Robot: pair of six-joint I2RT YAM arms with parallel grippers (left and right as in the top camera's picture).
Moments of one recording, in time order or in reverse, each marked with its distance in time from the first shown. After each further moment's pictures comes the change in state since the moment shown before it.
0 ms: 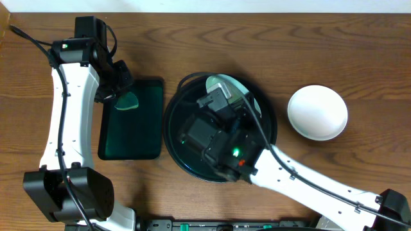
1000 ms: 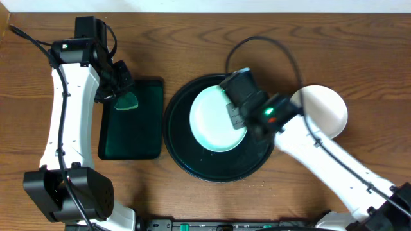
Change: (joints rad) left arm 0.000 0.000 -0.002 0.001 -0.007 0.000; right arm -0.417 0.000 0.000 0.024 -1.065 0.132
